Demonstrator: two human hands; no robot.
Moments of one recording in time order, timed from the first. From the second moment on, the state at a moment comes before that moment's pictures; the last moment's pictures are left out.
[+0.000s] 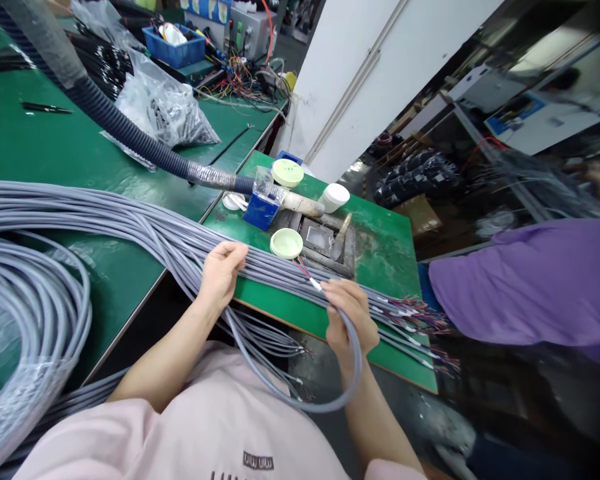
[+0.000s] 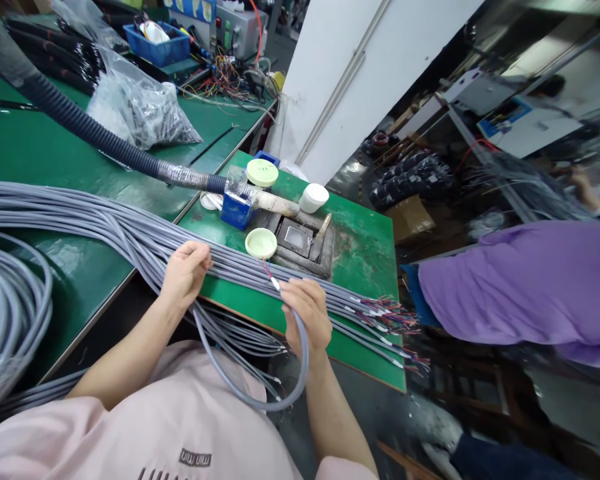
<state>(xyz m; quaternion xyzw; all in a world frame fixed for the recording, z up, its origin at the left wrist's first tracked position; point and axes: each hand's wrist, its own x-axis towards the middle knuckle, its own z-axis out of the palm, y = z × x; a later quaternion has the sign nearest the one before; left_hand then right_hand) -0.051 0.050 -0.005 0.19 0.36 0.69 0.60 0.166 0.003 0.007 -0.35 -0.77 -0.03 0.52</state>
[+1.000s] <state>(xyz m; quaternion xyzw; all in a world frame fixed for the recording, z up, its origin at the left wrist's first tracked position) -0.047 0.034 -0.012 0.63 0.45 0.56 0.28 0.163 0.077 0.051 -0.49 -0.77 -0.03 0.41</state>
